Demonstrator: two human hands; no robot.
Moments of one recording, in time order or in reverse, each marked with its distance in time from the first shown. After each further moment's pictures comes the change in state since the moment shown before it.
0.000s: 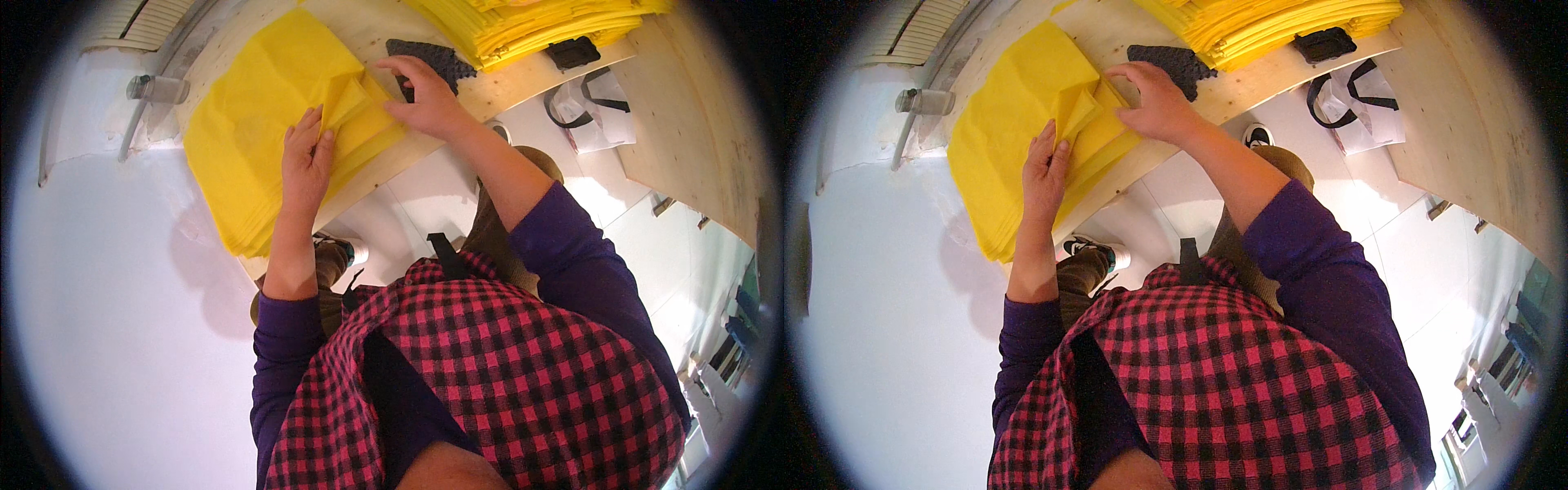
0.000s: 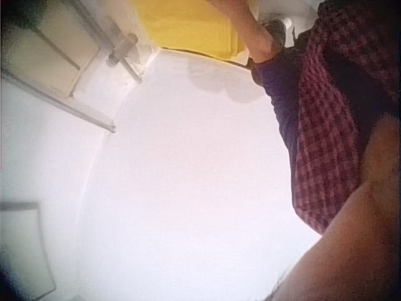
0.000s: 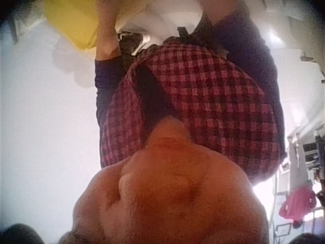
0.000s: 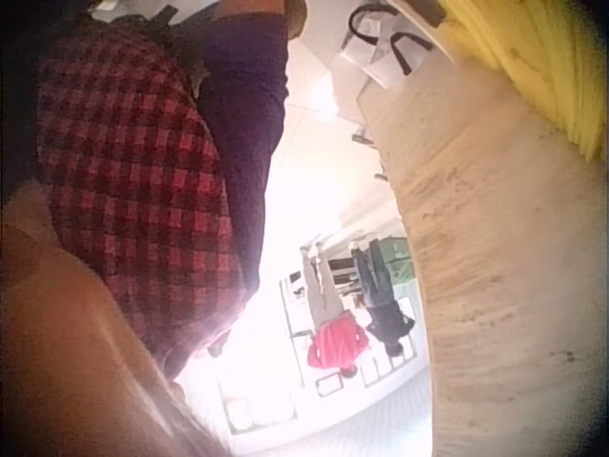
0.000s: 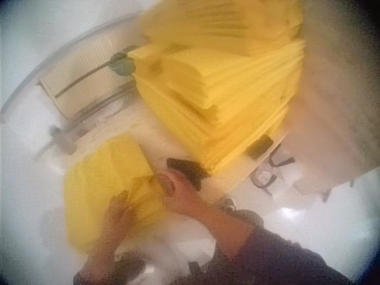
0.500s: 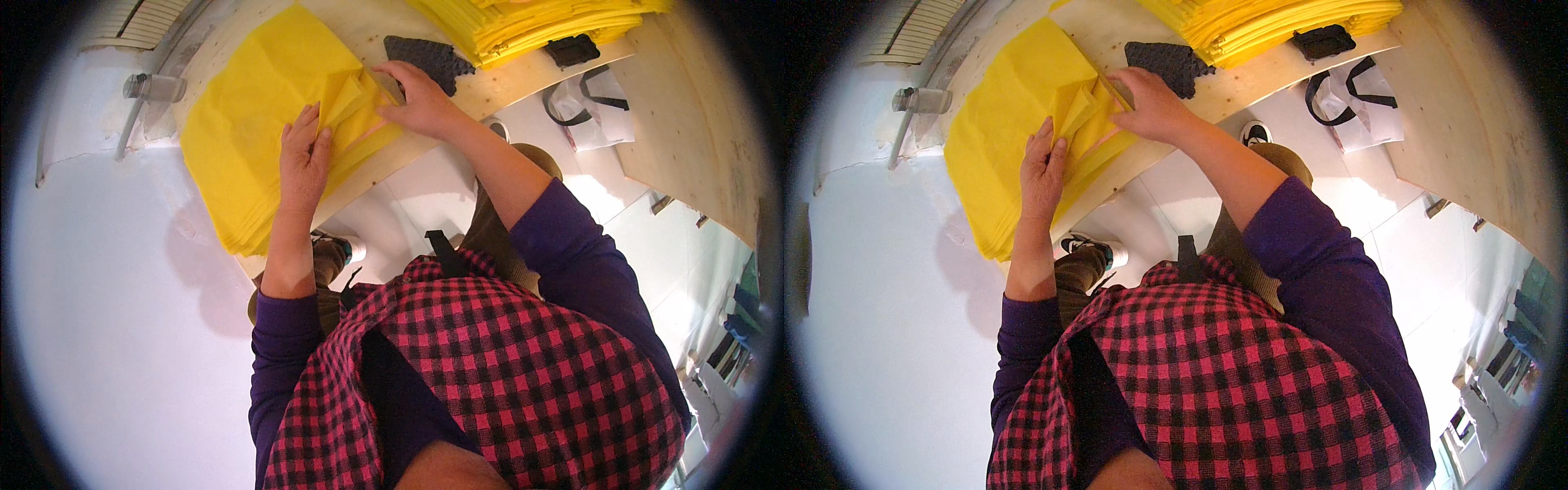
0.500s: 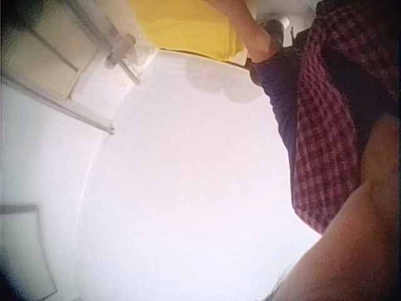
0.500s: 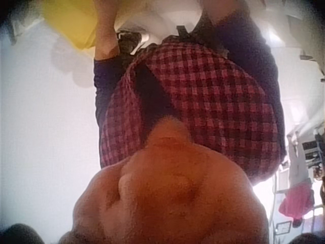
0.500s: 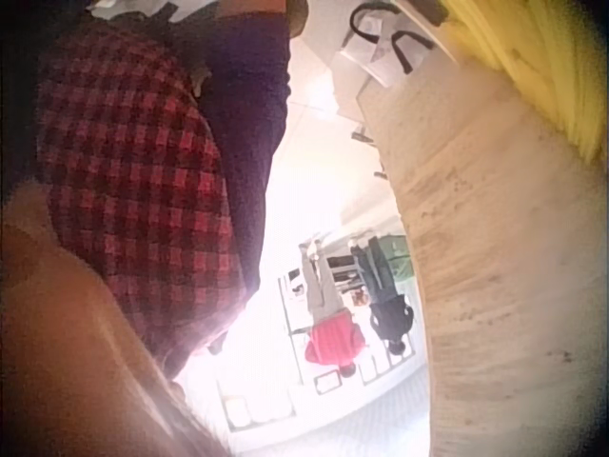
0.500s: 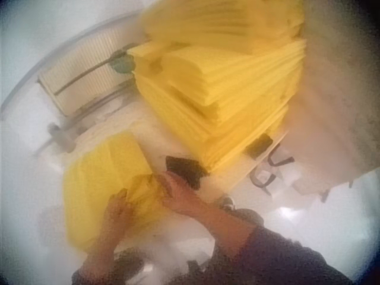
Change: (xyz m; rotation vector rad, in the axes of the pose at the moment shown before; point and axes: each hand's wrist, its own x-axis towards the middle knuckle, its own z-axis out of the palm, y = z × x) left_hand 0.000 -0.003 0.002 0.033 0.003 0.005; right_hand -0.002 0.006 0.006 -0.070 -0.117 0.068
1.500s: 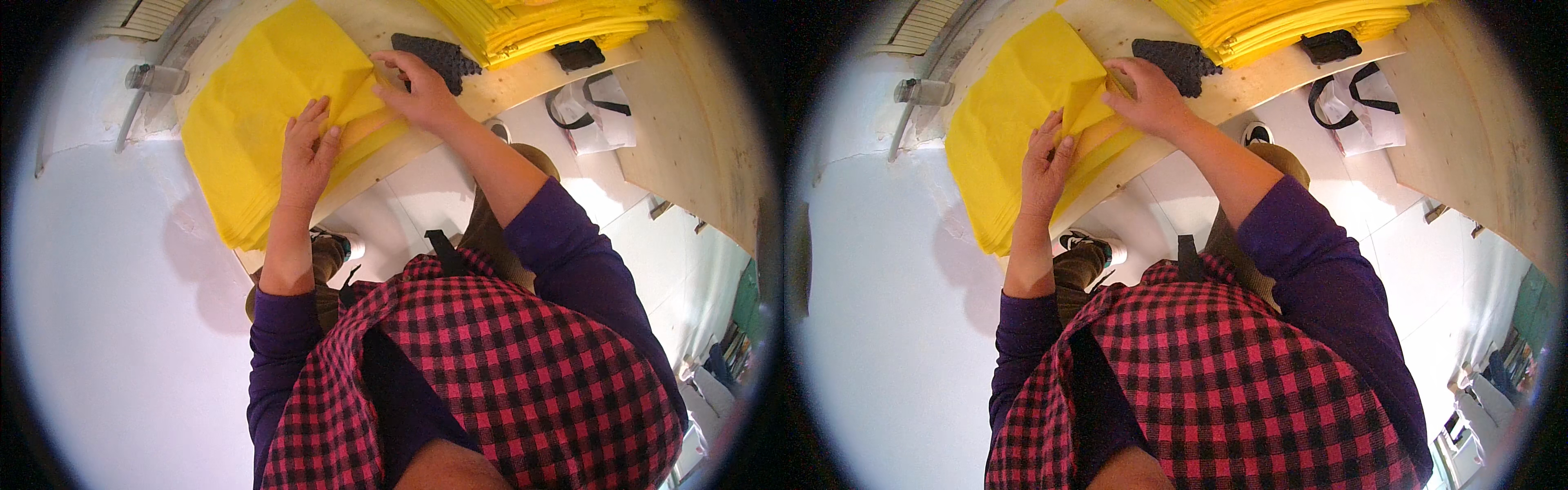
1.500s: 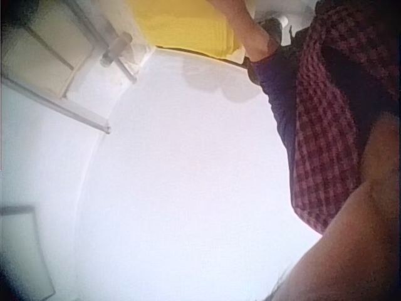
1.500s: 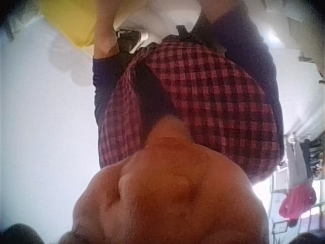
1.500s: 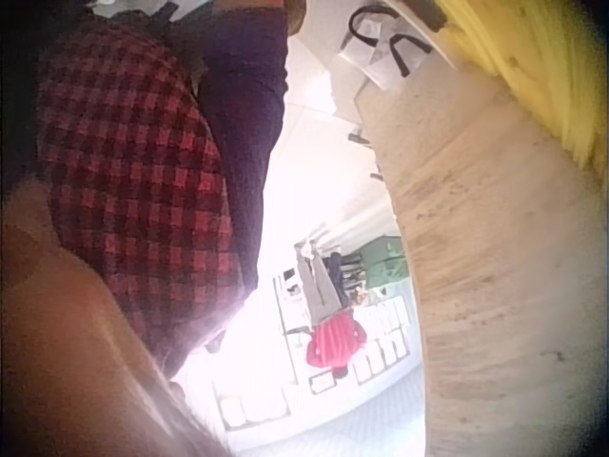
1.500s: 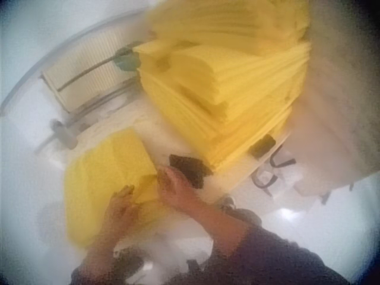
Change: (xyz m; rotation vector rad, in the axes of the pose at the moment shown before) left_hand -0.001 -0.004 -0.005 -0.053 -0.042 0.044; right_hand 0.008 -0.002 0.012 0.075 0.178 -0.049
